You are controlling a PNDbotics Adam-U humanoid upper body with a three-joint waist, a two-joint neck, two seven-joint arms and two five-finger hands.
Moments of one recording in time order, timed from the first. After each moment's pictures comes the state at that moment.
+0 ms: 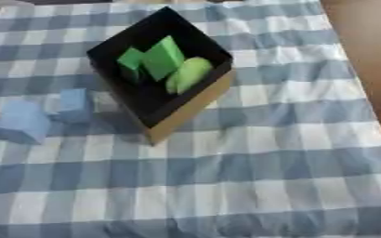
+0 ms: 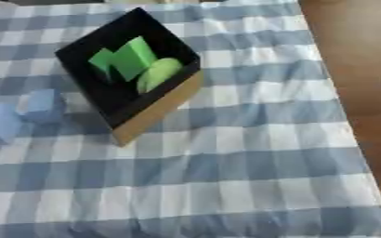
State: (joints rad) left arm -0.56 1.06 -0.13 -1.52 -0.46 -0.27 -0.67; right arm 0.08 -0.30 -0.39 -1.98 -0.59 -0.47 0.64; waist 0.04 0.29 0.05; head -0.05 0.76
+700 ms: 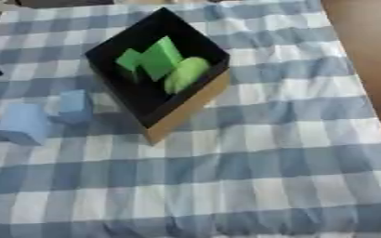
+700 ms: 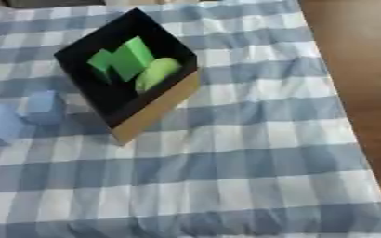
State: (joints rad) left arm -0.56 1.06 -0.24 -1.46 -0.43 -0.30 -0.81; right arm 0.08 -0.31 -0.39 -1.98 -0.59 -0.46 0.64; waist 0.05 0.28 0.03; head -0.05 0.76
